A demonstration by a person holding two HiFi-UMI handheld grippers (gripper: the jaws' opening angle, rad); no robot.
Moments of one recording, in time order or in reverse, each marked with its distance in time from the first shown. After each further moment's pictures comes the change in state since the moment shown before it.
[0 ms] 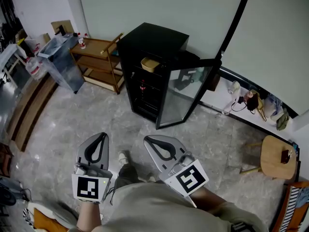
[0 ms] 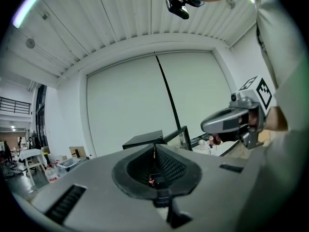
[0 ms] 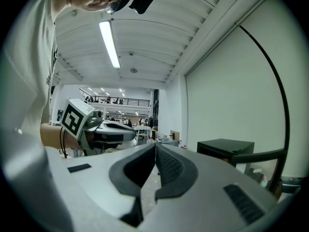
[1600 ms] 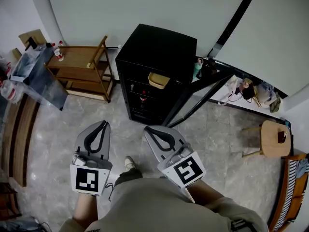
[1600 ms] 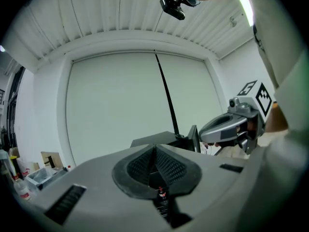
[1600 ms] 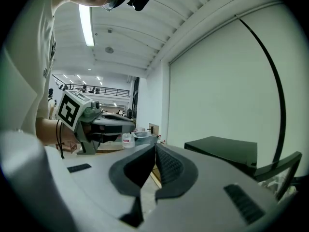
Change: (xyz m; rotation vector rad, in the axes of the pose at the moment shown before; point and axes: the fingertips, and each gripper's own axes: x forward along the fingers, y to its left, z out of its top) left arm 0.217 0.222 -0.025 0.014 -0.055 -0.264; right arm 0.273 -0.122 -0.013 0.031 0.110 -0.268
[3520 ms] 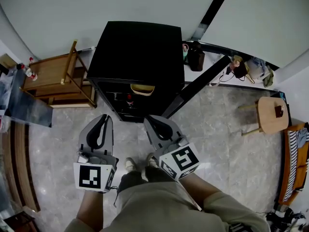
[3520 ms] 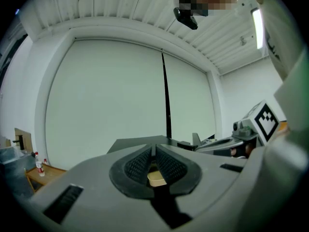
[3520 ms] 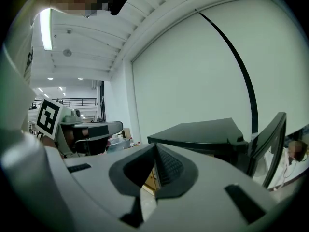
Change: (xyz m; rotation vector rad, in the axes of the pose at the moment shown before) left arm 0.176 0.013 -0.014 -0.154 -0.056 -0.168; right arm 0.070 -0.154 -0.065 0.269 -0.002 -0.311
